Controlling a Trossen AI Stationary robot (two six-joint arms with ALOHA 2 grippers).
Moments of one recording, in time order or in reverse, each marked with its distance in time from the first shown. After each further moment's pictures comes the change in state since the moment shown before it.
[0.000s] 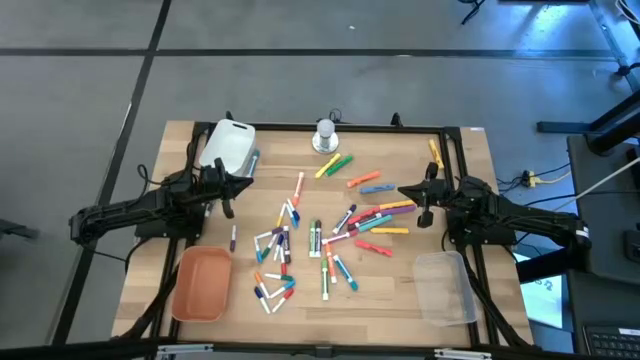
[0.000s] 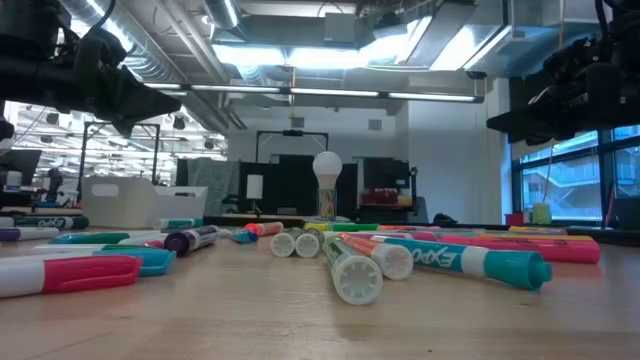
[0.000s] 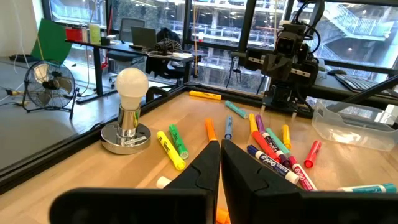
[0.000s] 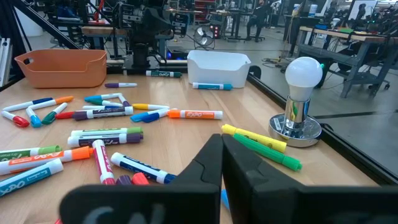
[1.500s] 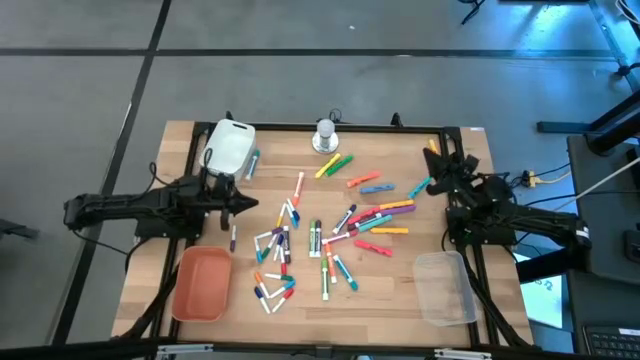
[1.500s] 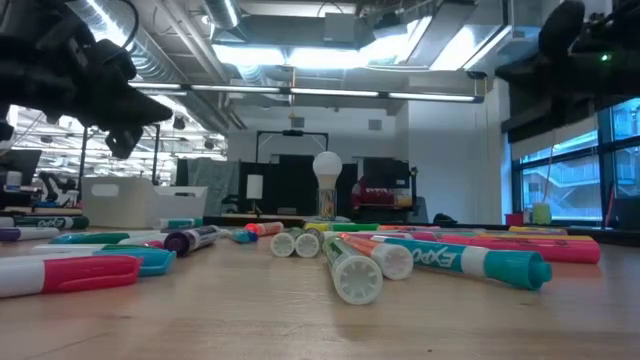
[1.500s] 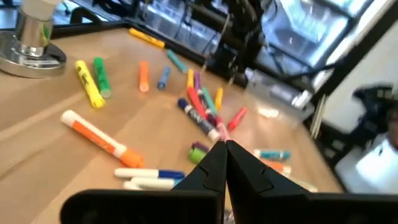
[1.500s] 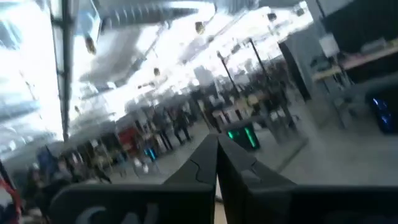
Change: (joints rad) left arm -0.138 0.140 0.000 0.001 0.142 -0.320; right arm -0.002 0.015 0.000 0.446 0.493 0.382
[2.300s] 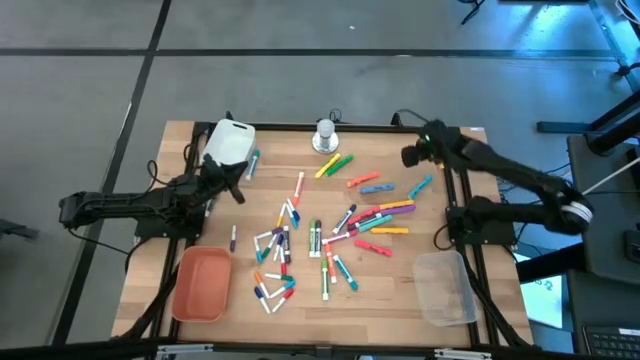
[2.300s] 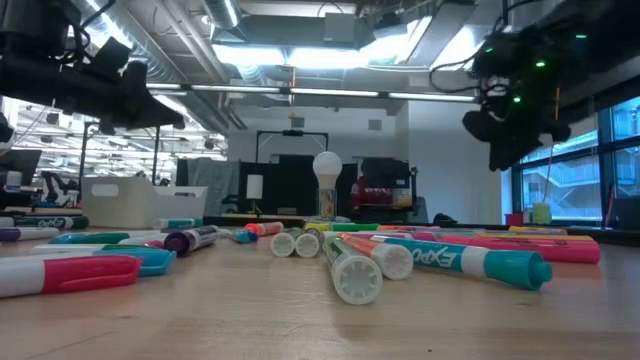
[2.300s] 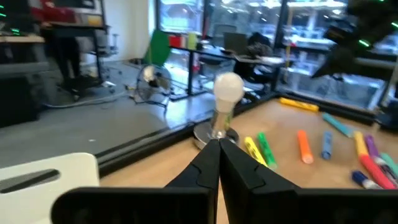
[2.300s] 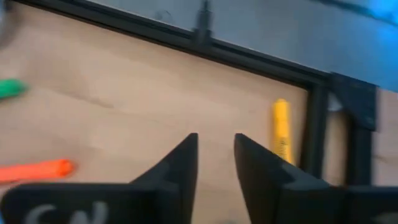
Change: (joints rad) left arm 0.016 0.081 0.000 0.187 -0.665 0.319; right arm -0.523 0.902 0.697 -1.089 -0.095 0.086
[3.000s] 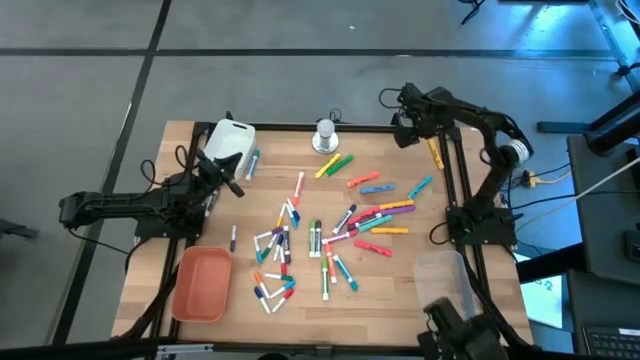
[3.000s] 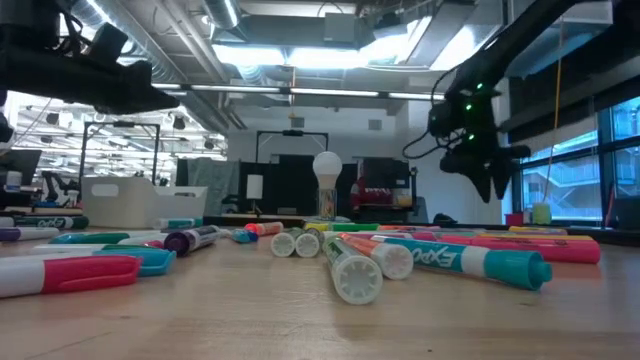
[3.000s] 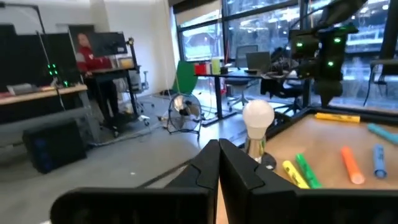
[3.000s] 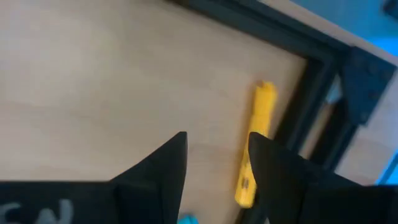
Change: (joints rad) left arm 0.000 -0.001 0.000 0.145 -0.123 0.266; right arm -0.267 0.698 0.551 -0.404 -0.133 -0.182
